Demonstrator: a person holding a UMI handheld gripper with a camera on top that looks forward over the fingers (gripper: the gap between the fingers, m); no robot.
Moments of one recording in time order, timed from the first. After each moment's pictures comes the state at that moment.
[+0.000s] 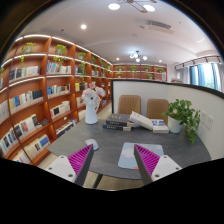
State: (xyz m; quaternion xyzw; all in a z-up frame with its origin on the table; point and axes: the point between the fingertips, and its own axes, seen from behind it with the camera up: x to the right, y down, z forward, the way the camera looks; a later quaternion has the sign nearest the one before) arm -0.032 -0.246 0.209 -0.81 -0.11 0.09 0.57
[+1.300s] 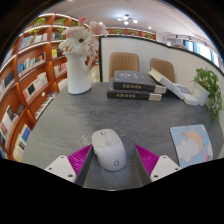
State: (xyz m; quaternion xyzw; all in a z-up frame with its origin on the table) arm -0.225 -0.011 -0.009 -0.91 -0.02 0.01 0.40
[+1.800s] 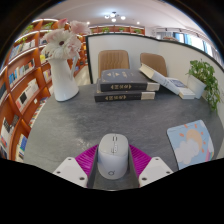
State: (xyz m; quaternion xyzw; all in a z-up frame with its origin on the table) arm -0.203 0.022 -0.013 -0.92 0.04 0.00 0.39
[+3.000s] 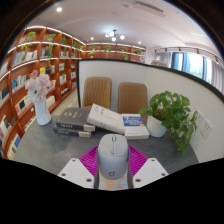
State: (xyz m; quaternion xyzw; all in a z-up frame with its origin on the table) arm 0.085 0.018 0.177 -0.88 -0.01 -0.04 0.48
